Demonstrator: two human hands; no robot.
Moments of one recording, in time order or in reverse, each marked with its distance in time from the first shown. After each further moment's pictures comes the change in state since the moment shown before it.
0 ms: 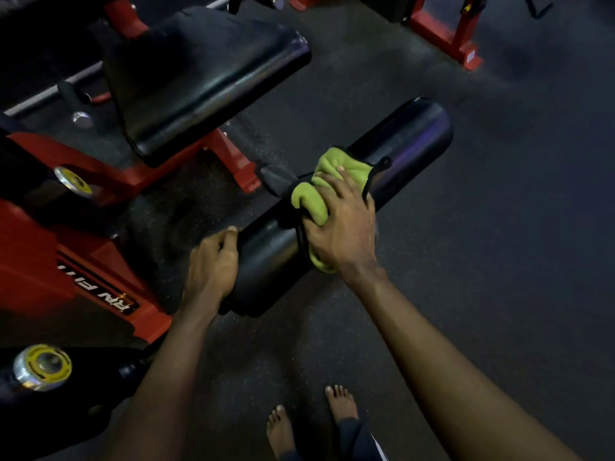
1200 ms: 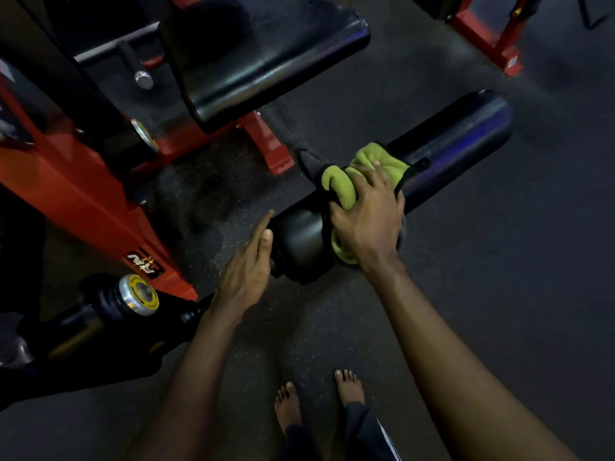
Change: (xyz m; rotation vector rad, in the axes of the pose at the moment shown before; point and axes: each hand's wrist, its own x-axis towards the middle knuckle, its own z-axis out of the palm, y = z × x) left_hand -0.027 -0.088 -0.014 -0.070 -0.192 0.193; right_hand -0.022 -0.064 0.023 -0.059 -0.016 0.104
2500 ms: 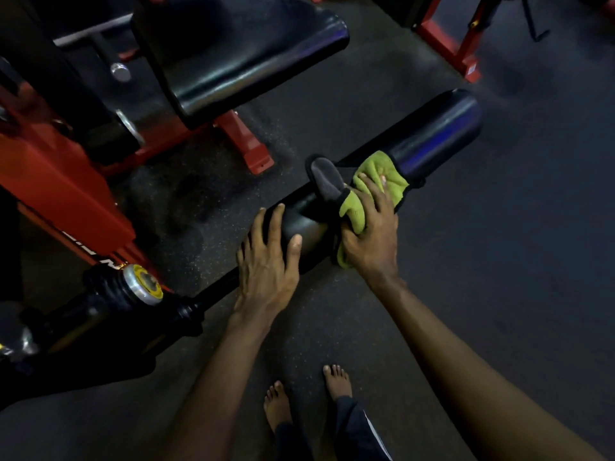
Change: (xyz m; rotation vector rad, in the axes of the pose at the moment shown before) left_hand -0.019 0.015 0.032 0.208 0.217 0.200; right_hand -0.051 0.033 0.007 0.208 0.097 -0.114
